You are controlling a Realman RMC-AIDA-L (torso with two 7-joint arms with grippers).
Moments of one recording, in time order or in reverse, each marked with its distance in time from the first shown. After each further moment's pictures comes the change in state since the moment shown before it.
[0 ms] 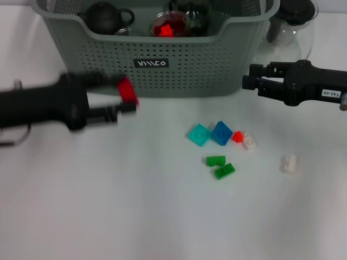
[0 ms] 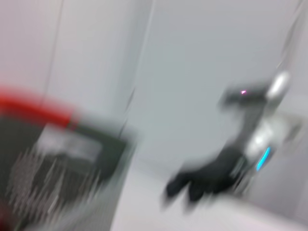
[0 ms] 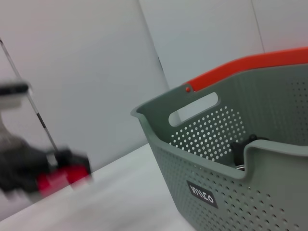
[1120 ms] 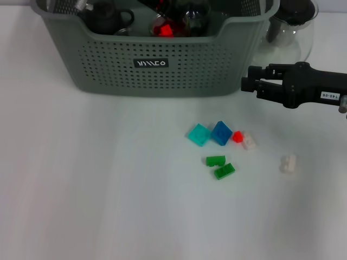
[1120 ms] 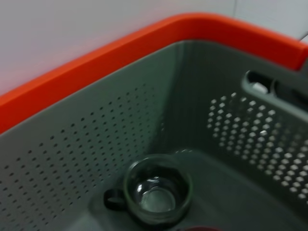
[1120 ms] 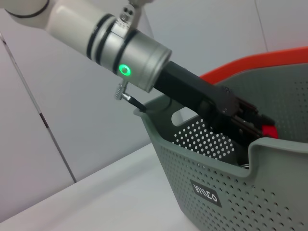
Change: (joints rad) left arm -0.534 0.003 0.676 0.037 0.563 -0.907 -1.035; right arm -0.005 0.005 0.000 -0.002 0.001 -0.007 -0.004
